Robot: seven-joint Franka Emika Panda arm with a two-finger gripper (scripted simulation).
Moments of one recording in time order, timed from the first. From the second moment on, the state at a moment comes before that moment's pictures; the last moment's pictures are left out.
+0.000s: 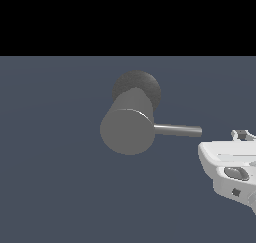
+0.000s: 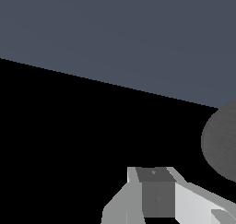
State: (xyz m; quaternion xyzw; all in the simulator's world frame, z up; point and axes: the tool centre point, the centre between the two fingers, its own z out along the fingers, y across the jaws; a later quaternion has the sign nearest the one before) arm -0.140 -0.275 0.117 0.00 0.65 -0.17 0.74
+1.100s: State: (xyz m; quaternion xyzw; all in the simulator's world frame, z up) arm -0.145 -0.234 0.062 0.06 0.70 -0.11 0.71
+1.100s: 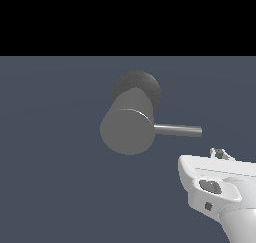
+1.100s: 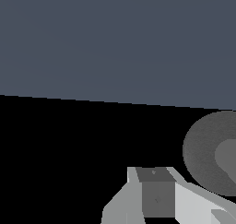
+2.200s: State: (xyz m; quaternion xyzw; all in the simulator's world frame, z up) arm -0.131 -0.159 0.071 0.06 0.71 -0.04 0.71
